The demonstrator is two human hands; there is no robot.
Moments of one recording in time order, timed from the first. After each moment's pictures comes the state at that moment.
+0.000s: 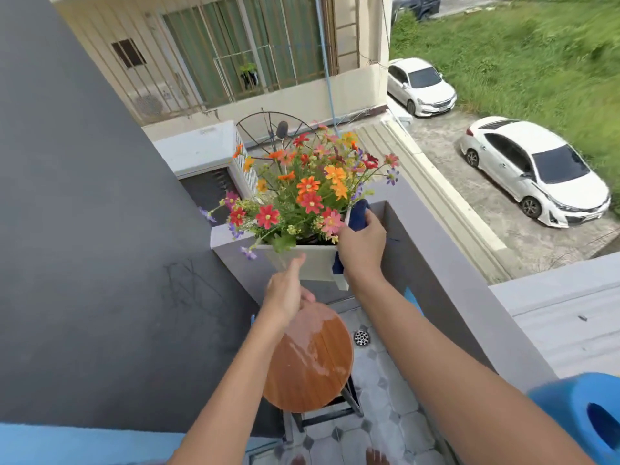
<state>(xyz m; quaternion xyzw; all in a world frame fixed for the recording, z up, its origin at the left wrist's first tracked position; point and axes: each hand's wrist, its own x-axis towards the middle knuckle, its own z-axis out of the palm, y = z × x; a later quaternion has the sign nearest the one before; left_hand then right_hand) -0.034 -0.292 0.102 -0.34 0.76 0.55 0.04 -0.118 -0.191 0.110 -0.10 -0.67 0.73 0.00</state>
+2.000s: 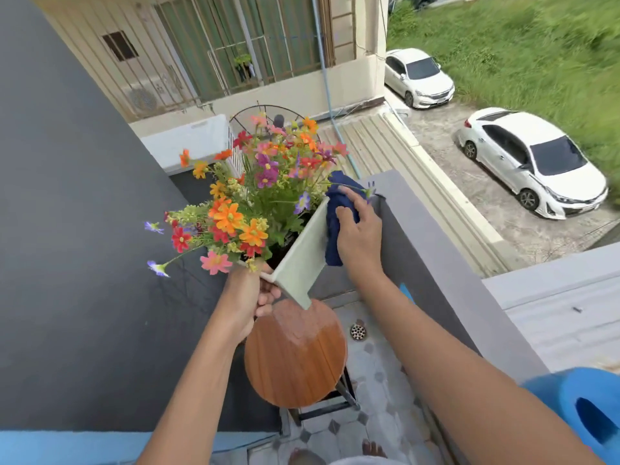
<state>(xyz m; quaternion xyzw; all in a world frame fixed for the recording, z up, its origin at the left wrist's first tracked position) -0.019 -0.312 0.129 -0.35 0.65 0.68 0.01 -0.129 -0.170 0.105 0.03 -0.70 0.72 0.05</state>
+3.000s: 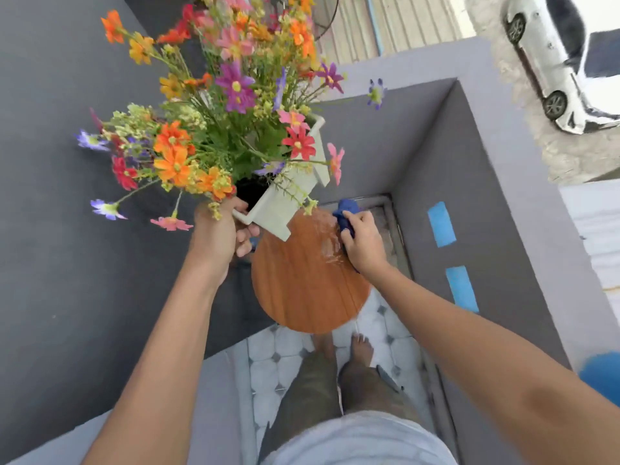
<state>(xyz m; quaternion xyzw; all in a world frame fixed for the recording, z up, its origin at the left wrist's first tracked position) -0.039 -0.431 0.017 -0.44 0.62 0.65 -0.05 -0.124 -0.237 -0.183 0.11 -0.91 0.37 -0.16</state>
